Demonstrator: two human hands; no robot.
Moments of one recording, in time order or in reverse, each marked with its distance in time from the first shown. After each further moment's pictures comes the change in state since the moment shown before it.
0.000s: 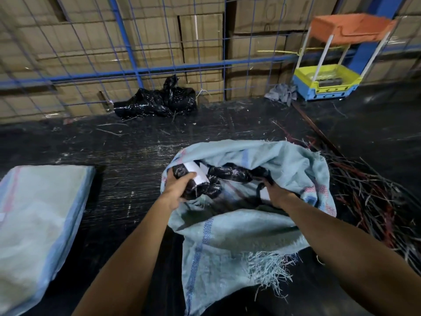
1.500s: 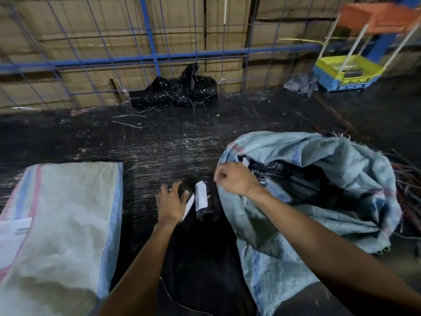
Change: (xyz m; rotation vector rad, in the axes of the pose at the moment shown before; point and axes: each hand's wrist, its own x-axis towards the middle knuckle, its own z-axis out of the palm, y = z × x) left_hand 0.071 -0.072 -0.199 0.859 0.150 0.471; right_hand -0.047 -0.320 -0.101 0.525 -0.059 -0.198
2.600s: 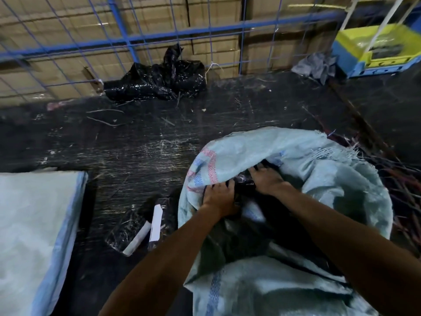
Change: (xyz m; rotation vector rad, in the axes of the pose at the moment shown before) left_hand 0.092 0.220 0.161 0.670 -0.452 0.335; right_hand 0.141 0.258 -0.062 -0.536 -0.205 0.032
